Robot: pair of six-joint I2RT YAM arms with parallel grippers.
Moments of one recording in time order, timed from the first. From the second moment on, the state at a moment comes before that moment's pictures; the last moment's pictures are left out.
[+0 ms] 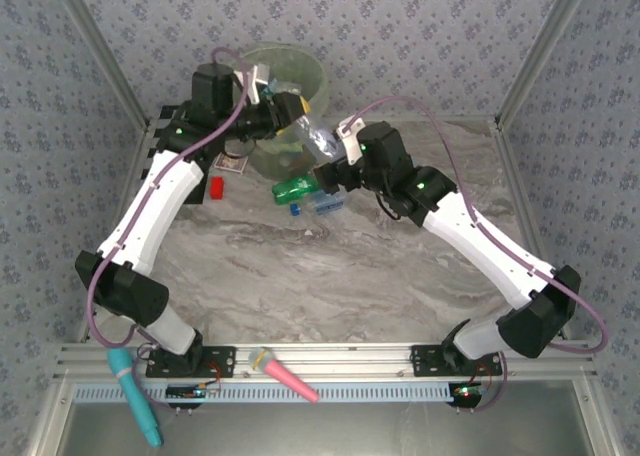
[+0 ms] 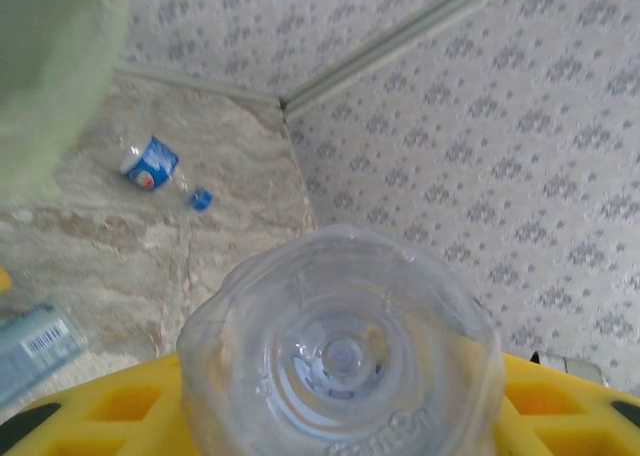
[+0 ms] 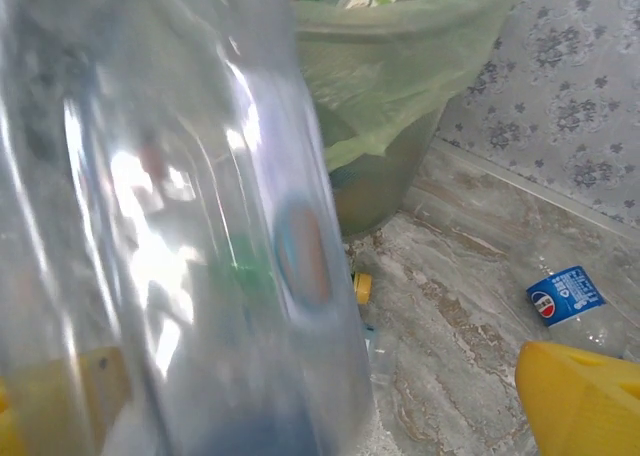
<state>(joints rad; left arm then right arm) -0.39 1.60 1.81 -0.56 0.57 -0.79 0.69 1.41 1.46 -0.55 0.14 0.02</state>
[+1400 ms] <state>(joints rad) -0.18 2.28 2.68 -0.71 0.01 -0.20 0.54 1.34 1.53 -0.58 0.14 0.04</state>
